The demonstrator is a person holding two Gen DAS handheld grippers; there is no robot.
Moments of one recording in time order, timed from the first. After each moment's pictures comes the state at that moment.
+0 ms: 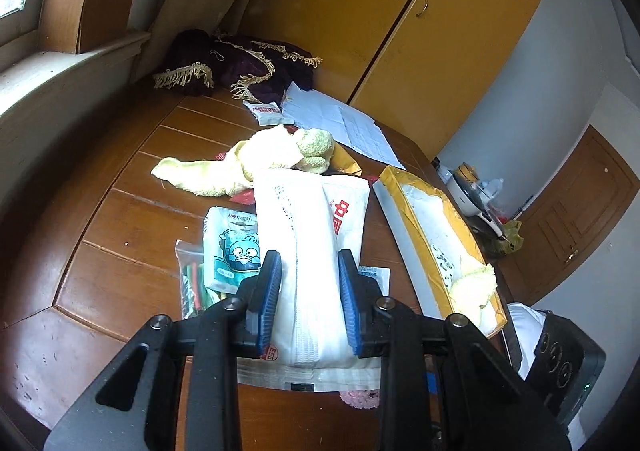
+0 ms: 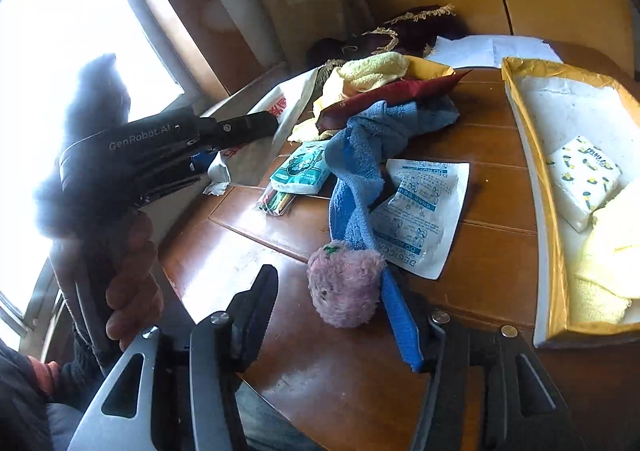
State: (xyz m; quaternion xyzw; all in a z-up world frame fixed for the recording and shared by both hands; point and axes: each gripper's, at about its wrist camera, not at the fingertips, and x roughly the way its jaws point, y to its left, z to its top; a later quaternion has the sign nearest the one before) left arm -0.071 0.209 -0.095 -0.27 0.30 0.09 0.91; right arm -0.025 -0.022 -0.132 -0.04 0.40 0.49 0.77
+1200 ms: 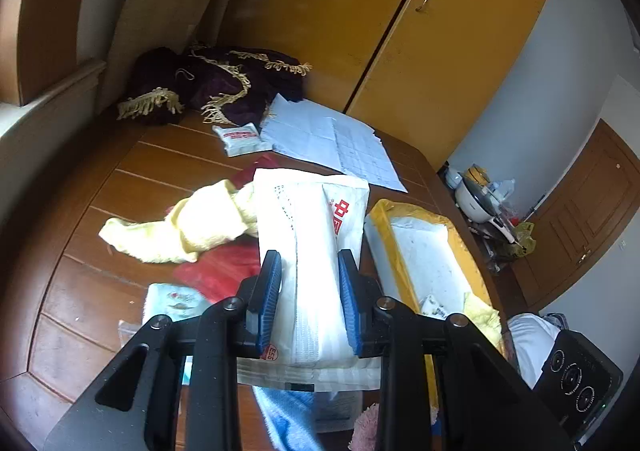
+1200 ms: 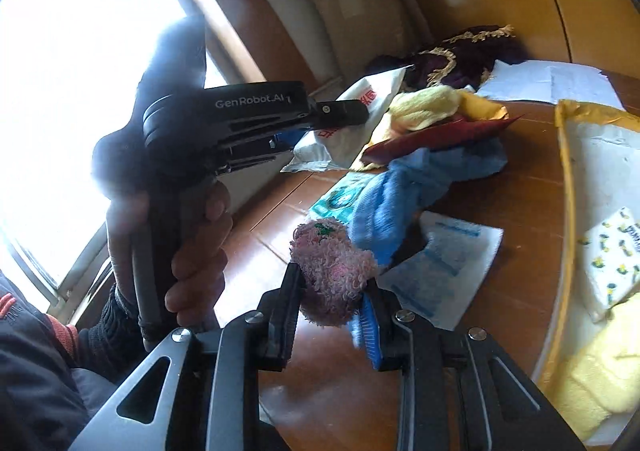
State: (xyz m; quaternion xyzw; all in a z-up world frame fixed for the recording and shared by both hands) left arm 0.022 0.197 -0.066 -0.25 0.31 0.09 0.91; right arm 0.033 -0.027 -0.108 -0.01 0.37 0.59 0.72
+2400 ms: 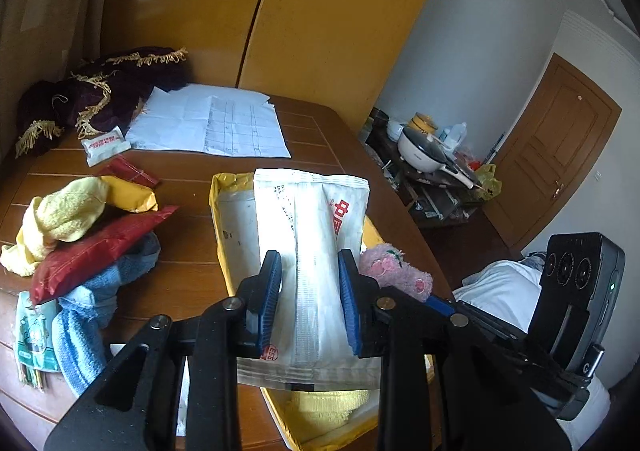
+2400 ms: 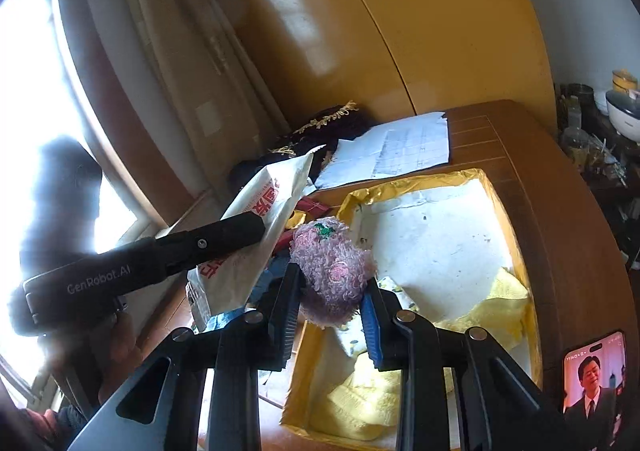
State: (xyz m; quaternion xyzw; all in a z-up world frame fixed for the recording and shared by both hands) left arm 0.099 0.058 -0.053 -0.18 0.35 0.00 0.92; right arm 0.130 -0.137 -0.059 0.09 0.35 0.40 0.84
